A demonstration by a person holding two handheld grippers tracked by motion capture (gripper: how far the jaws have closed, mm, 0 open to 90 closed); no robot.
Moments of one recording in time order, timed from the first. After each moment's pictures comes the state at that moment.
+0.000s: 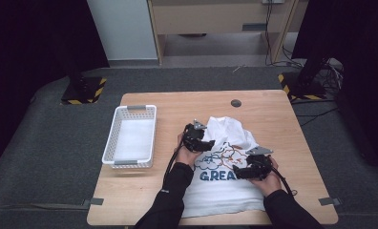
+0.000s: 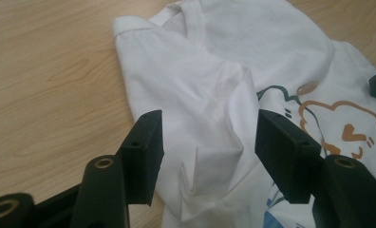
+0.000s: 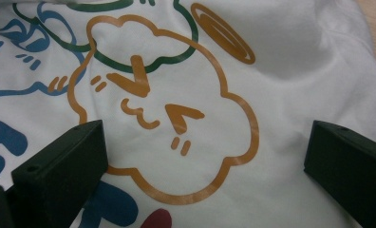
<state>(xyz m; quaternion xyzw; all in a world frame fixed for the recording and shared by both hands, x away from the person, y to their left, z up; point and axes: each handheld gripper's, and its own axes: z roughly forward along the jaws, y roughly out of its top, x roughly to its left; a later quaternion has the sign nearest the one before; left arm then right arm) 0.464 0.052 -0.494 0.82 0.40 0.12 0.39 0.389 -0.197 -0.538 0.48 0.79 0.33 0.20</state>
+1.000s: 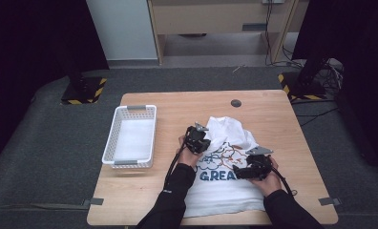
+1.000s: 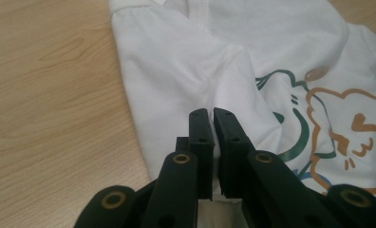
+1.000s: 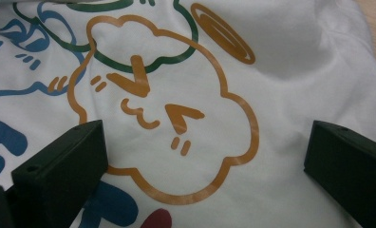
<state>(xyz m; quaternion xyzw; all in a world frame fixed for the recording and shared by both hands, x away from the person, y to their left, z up) 0.462 0.047 -0.497 0.82 0.42 0.12 0.37 0.389 -0.197 -0.538 0.48 0.79 0.33 0.20</state>
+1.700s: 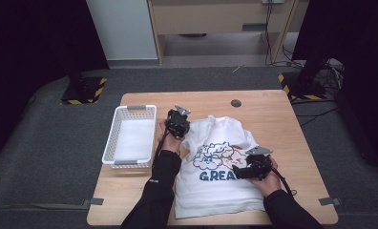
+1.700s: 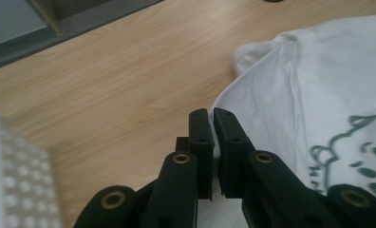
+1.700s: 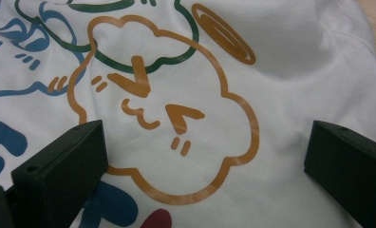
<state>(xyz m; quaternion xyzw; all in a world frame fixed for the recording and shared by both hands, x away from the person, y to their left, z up) 0.481 0.104 -0.438 0.79 0.46 0.25 0.31 0.389 -0.196 -0.538 0.48 0.79 0.33 0.20</state>
